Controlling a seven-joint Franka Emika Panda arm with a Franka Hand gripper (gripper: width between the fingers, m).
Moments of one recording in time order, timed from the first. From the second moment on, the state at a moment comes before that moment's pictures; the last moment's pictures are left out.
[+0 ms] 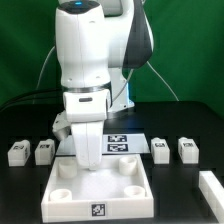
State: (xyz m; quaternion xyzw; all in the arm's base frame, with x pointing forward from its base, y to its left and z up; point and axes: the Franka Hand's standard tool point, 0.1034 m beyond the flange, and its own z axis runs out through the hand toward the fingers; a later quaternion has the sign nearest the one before) arm 0.436 -0.033 0.009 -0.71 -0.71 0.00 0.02
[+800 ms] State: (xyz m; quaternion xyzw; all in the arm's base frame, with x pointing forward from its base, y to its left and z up) arm 0.494 0.045 0.007 -0.71 -0.70 -0.04 0.03
